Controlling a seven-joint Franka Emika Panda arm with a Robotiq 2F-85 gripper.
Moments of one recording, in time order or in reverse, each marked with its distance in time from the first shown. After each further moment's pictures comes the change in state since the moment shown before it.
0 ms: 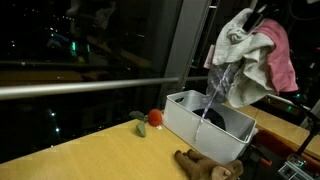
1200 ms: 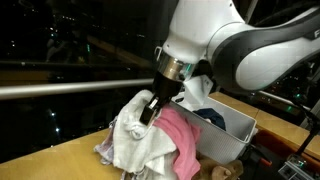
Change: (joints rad) arm 0.439 0.818 -0.059 0.253 0.176 0.434 0.070
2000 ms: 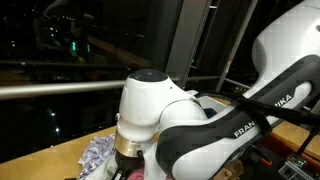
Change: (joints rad) arm 0.003 0.459 0.132 0.309 0.082 0.022 -0.067
